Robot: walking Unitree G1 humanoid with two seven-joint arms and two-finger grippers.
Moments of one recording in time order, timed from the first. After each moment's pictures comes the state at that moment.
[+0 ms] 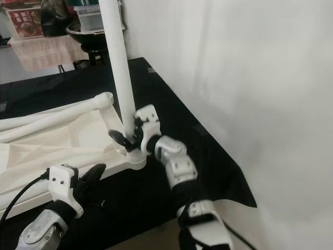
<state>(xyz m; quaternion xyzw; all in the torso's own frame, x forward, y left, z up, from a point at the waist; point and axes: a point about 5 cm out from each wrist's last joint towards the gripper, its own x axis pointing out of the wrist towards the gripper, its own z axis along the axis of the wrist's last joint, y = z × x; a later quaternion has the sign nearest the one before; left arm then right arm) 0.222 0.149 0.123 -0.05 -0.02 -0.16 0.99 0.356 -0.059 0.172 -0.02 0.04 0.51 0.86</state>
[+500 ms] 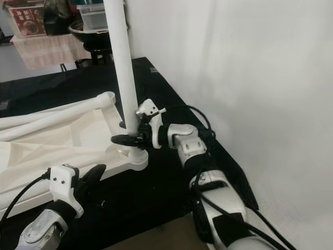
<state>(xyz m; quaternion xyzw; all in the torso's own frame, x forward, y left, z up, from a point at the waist) 0.223 0.149 0.120 -0.05 -0.01 -0.16 0.99 0.371 -0.075 0.186 -0.04 0.06 0.60 0.80</state>
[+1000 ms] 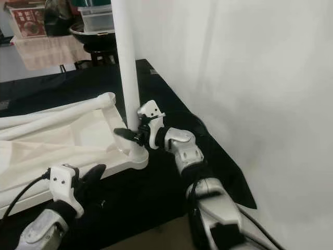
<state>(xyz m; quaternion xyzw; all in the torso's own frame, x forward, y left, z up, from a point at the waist) 0.221 0.147 0.118 -0.05 -0.01 -0.16 0.99 0.357 -0.066 0.157 -0.01 0.00 0.32 0.95</state>
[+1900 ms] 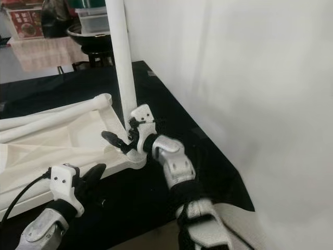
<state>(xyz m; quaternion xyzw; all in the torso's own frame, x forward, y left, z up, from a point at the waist) 0.225 0.148 0.120 -0.05 -0.01 -0.16 0.99 0.358 -0.053 0.184 -0.06 0.01 0.56 0.83</state>
